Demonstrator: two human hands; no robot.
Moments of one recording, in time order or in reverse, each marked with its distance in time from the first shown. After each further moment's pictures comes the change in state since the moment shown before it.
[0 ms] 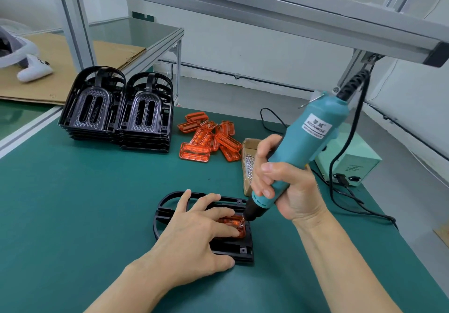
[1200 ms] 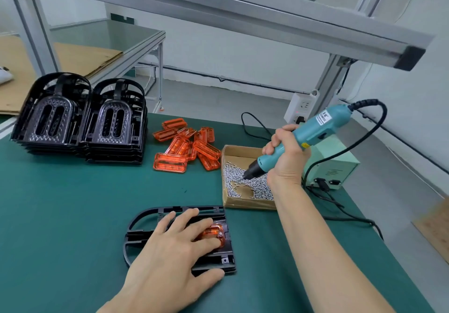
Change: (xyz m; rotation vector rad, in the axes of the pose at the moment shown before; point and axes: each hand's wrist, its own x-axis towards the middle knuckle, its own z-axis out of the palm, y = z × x) left_hand 0.005 0.009 0.005 0.181 0.132 0.026; right_hand 0.056 0.013 -0.072 0.046 0.825 -0.300
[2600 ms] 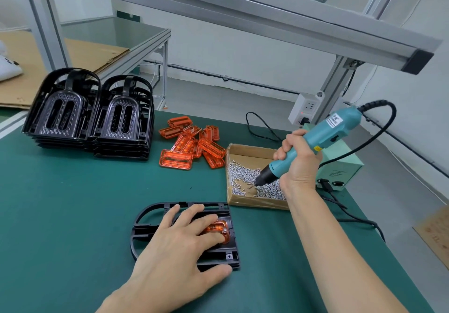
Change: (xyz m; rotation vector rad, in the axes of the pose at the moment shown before) left_hand -0.002 0.005 -0.008 -0.049 -0.009 -0.029; right_hand -0.002 -0.008 -0.013 -0.049 0.004 0.062
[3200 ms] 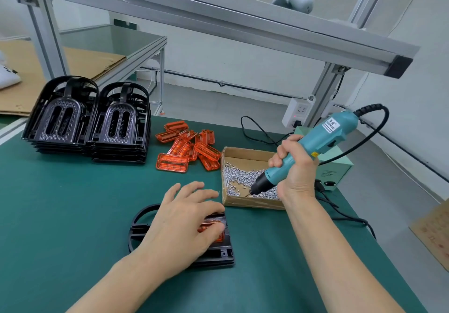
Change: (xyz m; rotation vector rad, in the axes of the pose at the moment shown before) left_hand 0.028 0.000 -0.018 -0.157 0.035 -0.092; right_hand -0.020 -0.017 -0.003 0.014 -0.064 0.045
